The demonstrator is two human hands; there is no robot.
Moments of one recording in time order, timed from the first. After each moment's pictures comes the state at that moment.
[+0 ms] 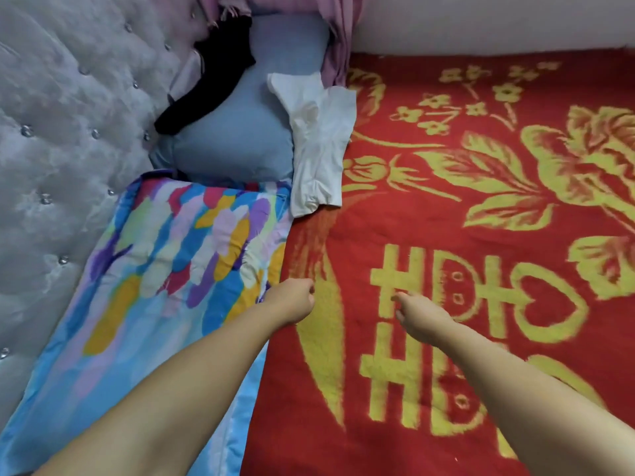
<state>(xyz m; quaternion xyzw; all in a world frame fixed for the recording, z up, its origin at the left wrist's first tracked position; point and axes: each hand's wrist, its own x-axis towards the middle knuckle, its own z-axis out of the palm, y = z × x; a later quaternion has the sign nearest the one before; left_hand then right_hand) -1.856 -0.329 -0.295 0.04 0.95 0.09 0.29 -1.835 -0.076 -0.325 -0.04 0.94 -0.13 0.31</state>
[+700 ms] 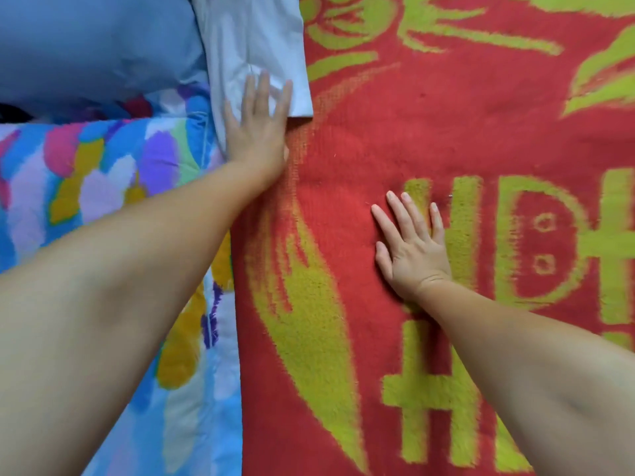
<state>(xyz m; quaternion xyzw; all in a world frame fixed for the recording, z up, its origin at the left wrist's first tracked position) -2.112 -0.319 -0.470 0.10 0.99 -0.10 0.09 -1.927 -0.106 -0.533 -0.07 0.99 -0.10 0.08</state>
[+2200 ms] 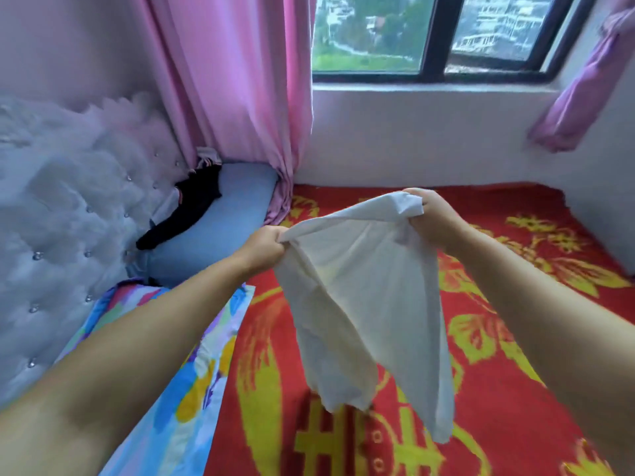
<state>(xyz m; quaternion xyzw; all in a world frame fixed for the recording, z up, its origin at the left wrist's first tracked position) -1.905 -0.226 -0.003 0.10 0.92 0.37 0.04 -1.886 0.056 0.044 -0.04 0.87 -0.48 -0.06</state>
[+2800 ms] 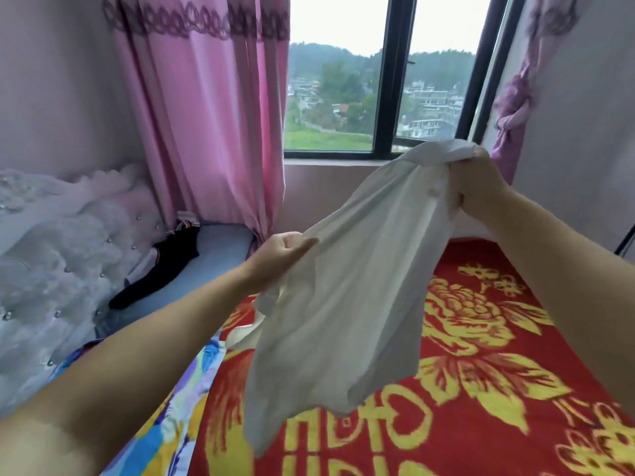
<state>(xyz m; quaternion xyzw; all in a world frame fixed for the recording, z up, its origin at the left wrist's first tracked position) -1.858 -0.164 0.089 0.24 0.78 0.58 0.04 -1.822 0.131 0.209 0.03 0.71 -0.66 -0.24</state>
